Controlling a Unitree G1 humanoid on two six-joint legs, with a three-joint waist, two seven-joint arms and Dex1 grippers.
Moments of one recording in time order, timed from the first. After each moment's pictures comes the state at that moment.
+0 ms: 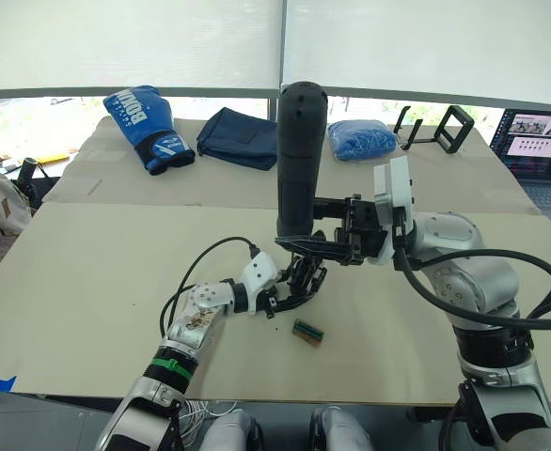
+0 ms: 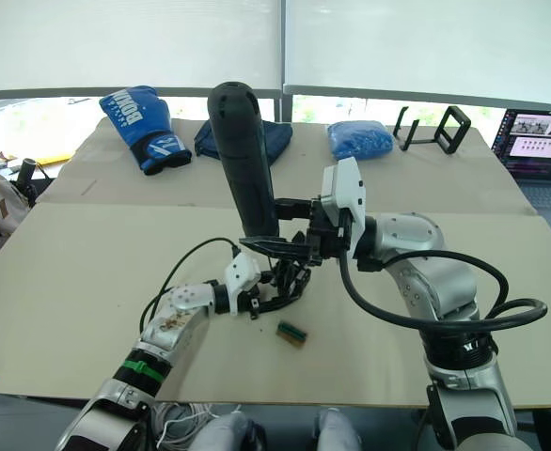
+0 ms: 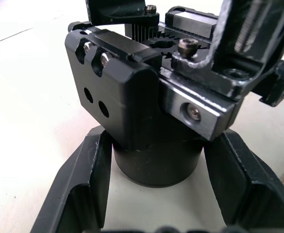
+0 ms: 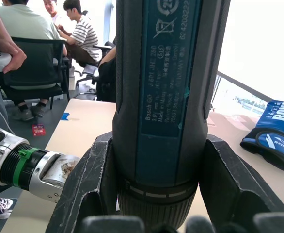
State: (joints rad) left arm -0.46 0.23 -0.26 0.33 -0.12 0.04 -0.93; right arm -0.63 -0.50 0.07 -0.31 0.60 0.44 1.01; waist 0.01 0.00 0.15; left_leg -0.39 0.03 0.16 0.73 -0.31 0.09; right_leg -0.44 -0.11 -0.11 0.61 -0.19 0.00
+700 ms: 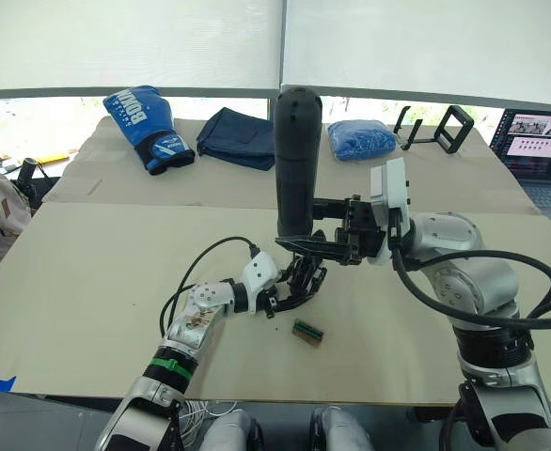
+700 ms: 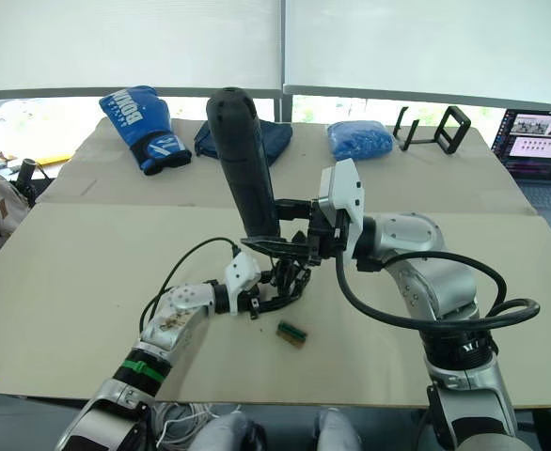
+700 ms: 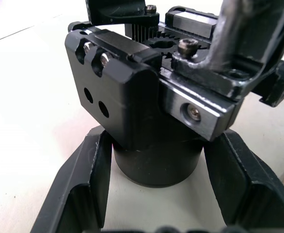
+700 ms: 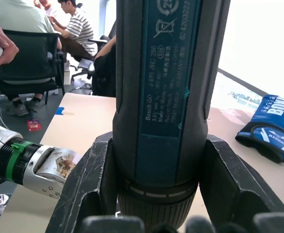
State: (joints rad) left arm -0.46 0.23 -0.26 0.32 -0.12 0.05 -0.93; right arm -0.62 -0.50 0.07 -0.31 0.58 0.45 1.00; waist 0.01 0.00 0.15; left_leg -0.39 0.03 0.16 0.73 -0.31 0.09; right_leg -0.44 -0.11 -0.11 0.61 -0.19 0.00
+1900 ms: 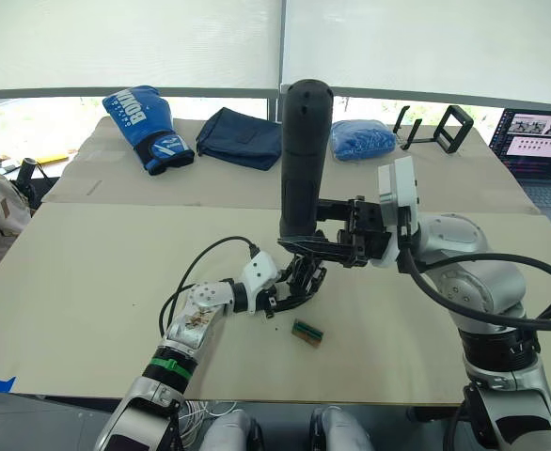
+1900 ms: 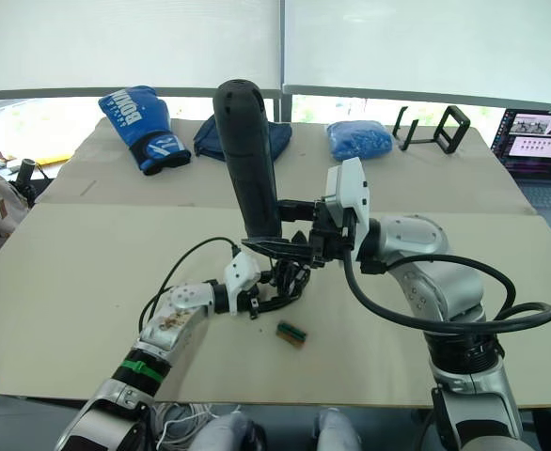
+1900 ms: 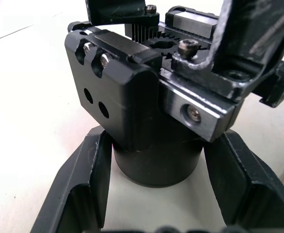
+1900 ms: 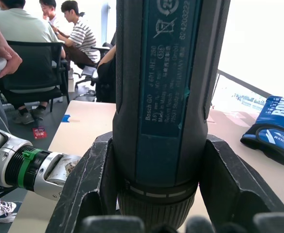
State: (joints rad) left arm -0.46 0.24 -0.26 0.31 -0.12 0.06 -0.93; right arm -0.62 -0.52 0.06 -0.34 0.64 0.48 0.98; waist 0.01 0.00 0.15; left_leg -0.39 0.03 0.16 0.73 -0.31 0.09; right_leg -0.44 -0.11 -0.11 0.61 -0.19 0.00
